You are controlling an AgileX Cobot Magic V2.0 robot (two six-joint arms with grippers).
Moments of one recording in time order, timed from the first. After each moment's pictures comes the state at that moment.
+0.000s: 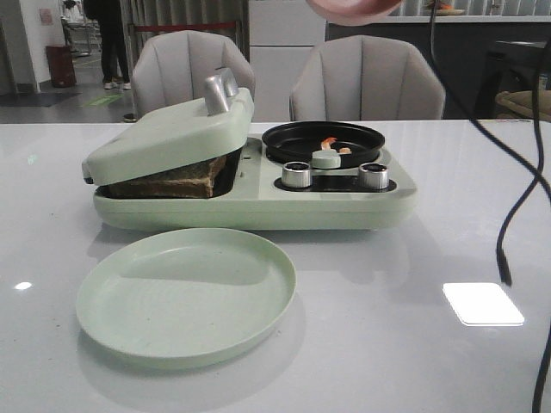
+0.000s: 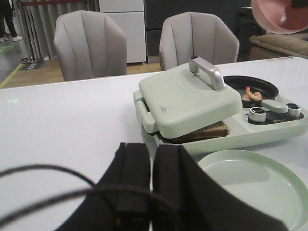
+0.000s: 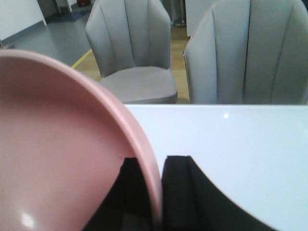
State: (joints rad) left arm -0.29 -0.01 -0.31 0.05 0.49 -0.04; right arm 0.24 1.68 -1.35 0.17 -0.06 0.01
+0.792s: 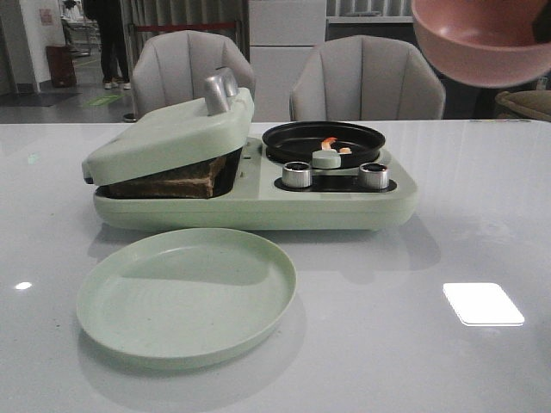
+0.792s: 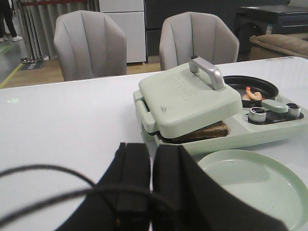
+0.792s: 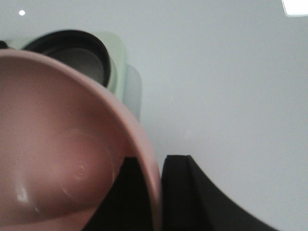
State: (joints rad) left arm -0.29 -0.01 -0.31 0.05 0.49 -0.04; right arm 0.01 1.37 -1.10 0.20 0.52 0.01
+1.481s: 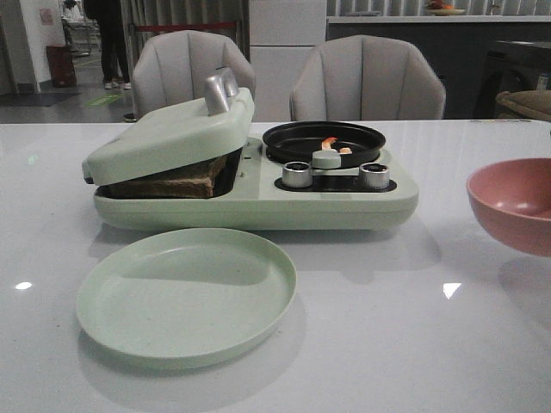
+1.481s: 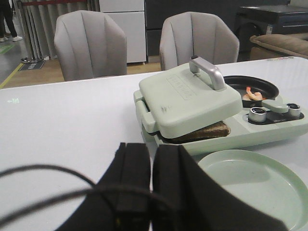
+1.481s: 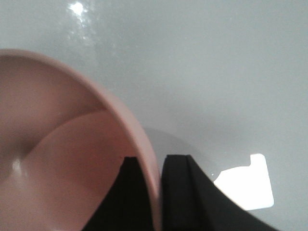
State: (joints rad) left arm -0.29 -0.01 -0.31 0.05 0.49 -0.04; right arm -0.15 1.65 -0.98 0.22 0.55 0.01
